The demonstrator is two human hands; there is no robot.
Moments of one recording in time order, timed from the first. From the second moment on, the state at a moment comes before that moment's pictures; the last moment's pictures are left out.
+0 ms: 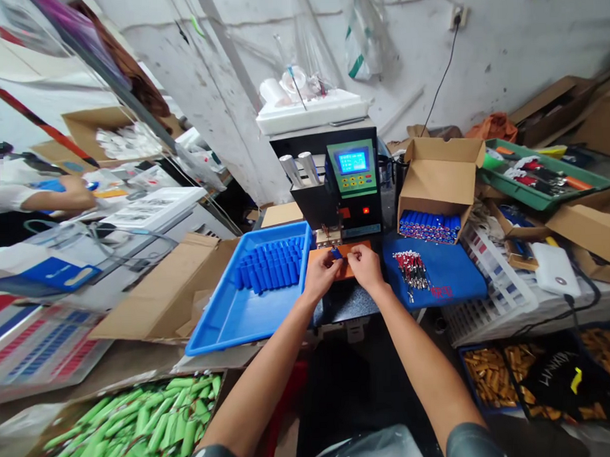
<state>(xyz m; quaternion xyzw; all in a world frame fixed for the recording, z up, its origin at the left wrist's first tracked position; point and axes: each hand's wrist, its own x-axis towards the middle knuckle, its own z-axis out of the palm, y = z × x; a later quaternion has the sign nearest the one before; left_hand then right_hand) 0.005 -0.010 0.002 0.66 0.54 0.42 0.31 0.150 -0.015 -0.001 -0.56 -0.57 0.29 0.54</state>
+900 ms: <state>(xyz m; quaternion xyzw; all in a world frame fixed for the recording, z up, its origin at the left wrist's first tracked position) 0.306 0.049 0.026 0.90 0.30 0.31 -0.03 0.377 -0.081 -0.068 -0.72 -0.43 0.01 0.55</state>
